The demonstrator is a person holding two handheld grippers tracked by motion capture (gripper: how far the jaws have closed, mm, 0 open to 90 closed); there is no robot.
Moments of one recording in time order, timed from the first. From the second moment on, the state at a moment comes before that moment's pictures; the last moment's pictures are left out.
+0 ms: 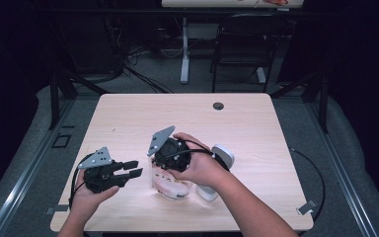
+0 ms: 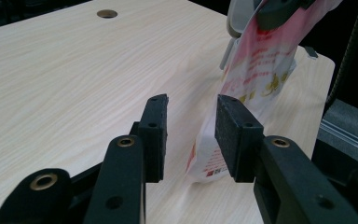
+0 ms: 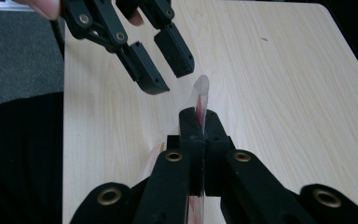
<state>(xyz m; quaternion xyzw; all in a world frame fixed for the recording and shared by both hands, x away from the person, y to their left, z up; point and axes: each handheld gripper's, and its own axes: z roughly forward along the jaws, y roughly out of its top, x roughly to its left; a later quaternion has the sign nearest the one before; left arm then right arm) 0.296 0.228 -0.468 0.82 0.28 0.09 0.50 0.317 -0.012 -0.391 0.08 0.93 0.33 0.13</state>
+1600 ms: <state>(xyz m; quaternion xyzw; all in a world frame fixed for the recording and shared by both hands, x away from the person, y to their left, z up) 0.305 0.183 -0.518 0.86 0.20 0.02 0.48 0.300 -0.037 -0.345 0.05 0.91 0.38 0.13</state>
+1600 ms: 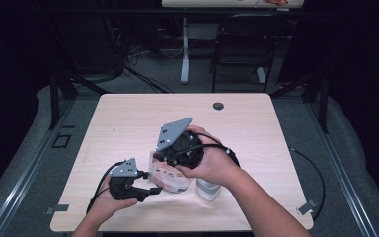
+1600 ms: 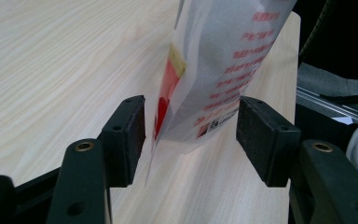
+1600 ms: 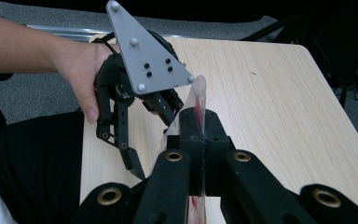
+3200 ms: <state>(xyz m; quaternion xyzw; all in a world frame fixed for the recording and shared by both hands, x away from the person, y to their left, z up) 0.307 0.185 -0.507 0.89 0.18 -0.03 0.41 0.298 -0.056 -0.349 0.05 0.90 0.41 0.12</state>
